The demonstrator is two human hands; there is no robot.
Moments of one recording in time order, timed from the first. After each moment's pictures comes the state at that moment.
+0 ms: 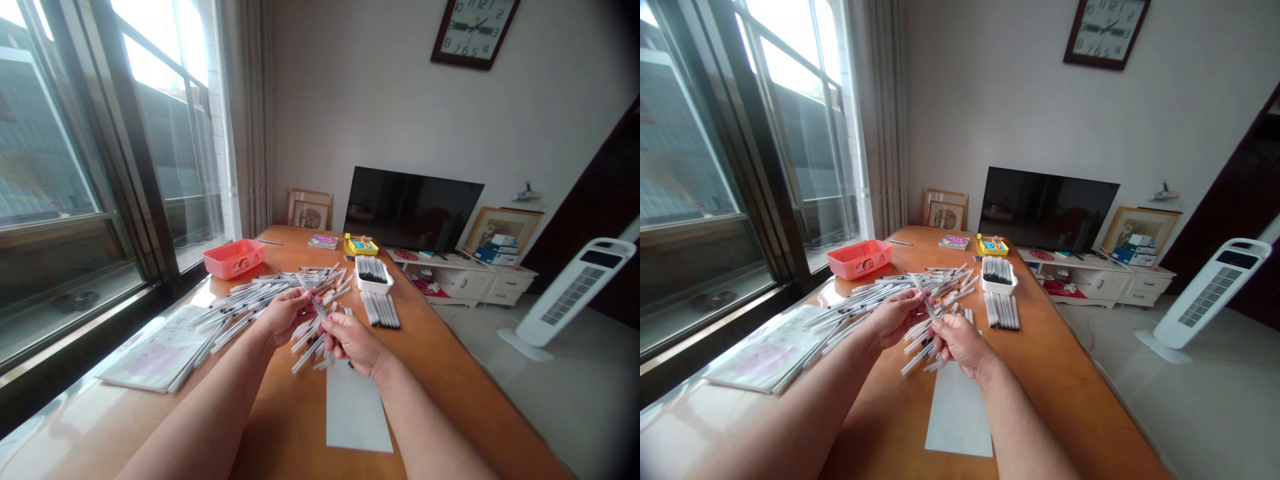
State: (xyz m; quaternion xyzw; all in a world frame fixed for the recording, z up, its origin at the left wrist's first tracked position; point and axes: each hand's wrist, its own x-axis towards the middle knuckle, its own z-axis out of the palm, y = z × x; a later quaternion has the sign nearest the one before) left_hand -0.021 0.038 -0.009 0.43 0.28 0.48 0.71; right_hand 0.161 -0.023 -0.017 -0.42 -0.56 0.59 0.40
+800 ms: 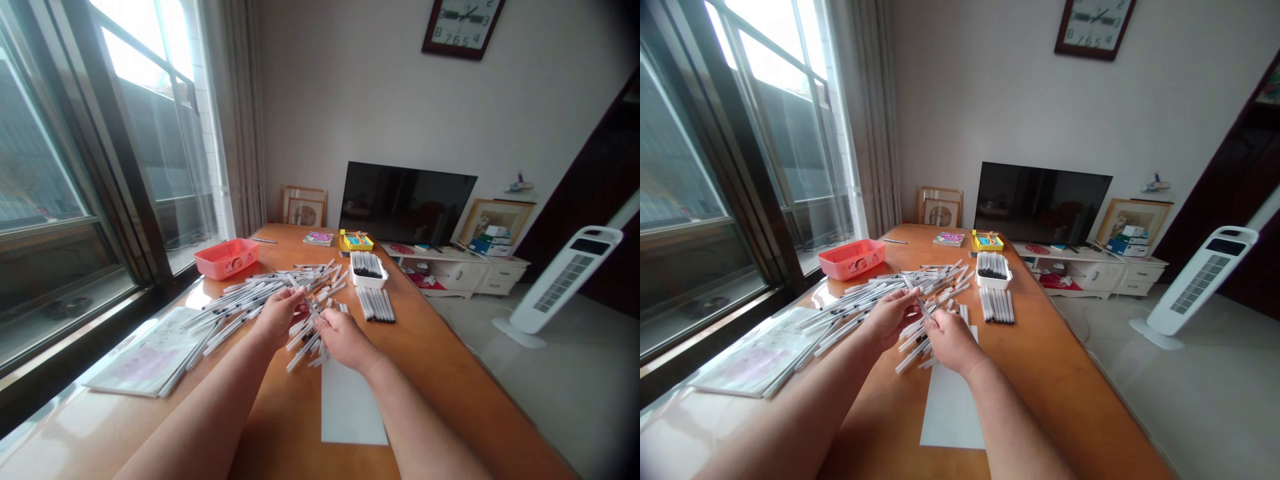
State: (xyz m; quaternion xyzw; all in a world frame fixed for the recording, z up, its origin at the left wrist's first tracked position) left_hand -0.003 0.031 -0.006 0.41 0.38 0.53 0.64; right_hand 0.157 -0.023 -0.018 -0.52 -0.70 0.30 0.38
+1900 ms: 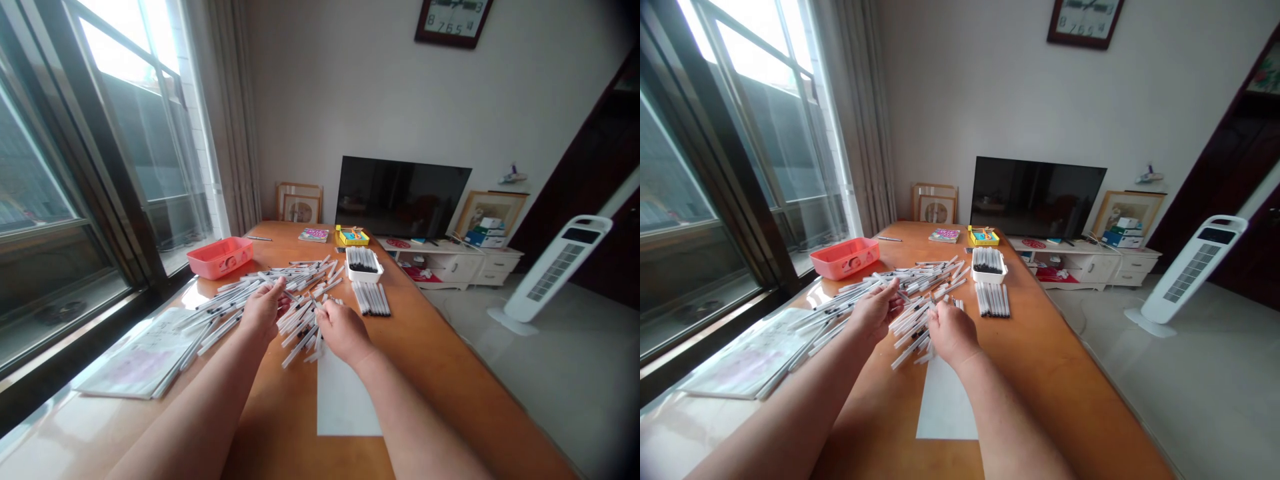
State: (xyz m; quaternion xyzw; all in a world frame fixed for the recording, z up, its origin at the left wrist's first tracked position) left_hand -0.014 0.040 -0.002 0.32 0.43 0.60 0.59; right_hand 0.160 -0.024 -0.011 -0.65 -0.71 0.04 0.26
